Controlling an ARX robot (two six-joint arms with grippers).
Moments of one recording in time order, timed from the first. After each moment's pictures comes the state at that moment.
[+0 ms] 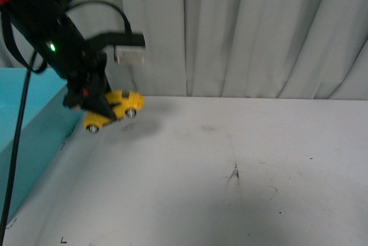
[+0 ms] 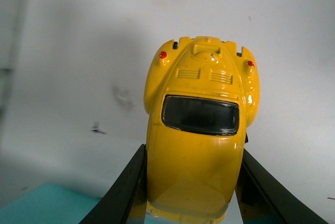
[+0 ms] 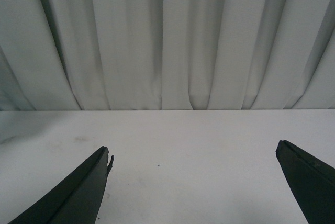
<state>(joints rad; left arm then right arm) -0.11 2.21 1.82 -0.89 0.28 1.17 0.00 0.00 0.01 0.00 0.00 -0.01</state>
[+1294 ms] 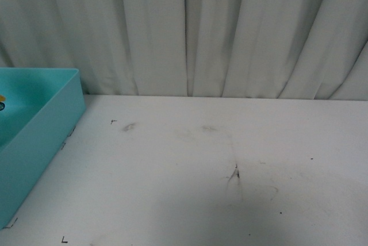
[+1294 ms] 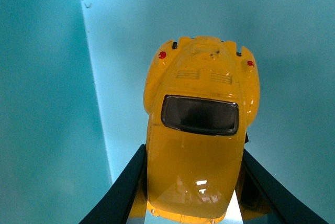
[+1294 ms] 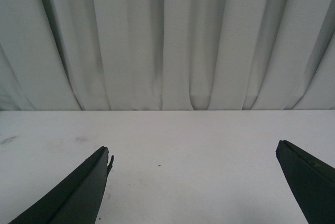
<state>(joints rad) 0.29 2.14 1.51 -0.44 -0.03 0.51 0.00 0.00 0.01 0.00 0.00 -0.01</state>
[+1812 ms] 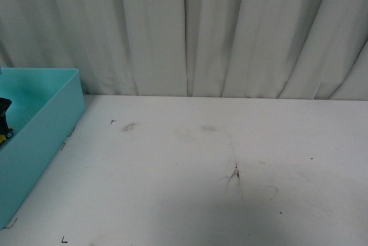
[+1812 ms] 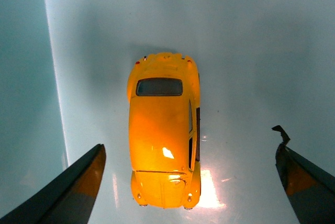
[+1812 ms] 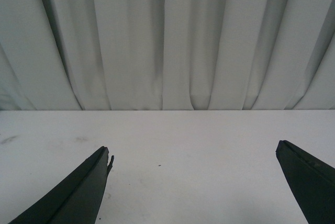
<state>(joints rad) 0.29 2.21 1.55 -0.49 0.01 0.39 0.00 0.00 0.01 0.00 0.00 -0.01</state>
